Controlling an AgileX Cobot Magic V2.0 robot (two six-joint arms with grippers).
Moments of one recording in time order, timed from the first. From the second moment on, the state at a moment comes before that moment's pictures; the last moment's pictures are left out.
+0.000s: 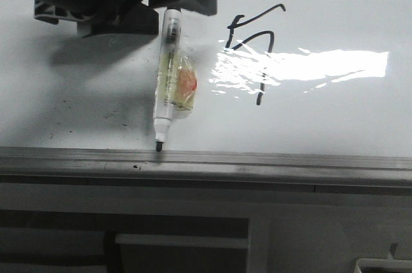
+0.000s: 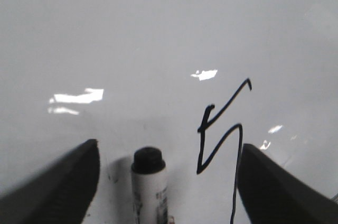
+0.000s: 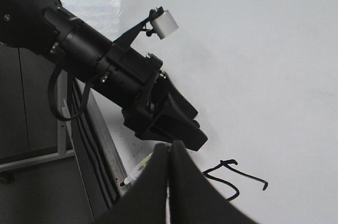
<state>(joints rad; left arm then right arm) -0.78 1.35 -0.76 -0.23 -0.15 -0.17 0.50 0.68 -0.77 0.74 0.52 -1.04</state>
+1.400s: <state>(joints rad) -0.73 0.49 -0.50 0.03 0.32 -0.11 0.39 0.10 -0.37 0.47 0.41 -0.83</state>
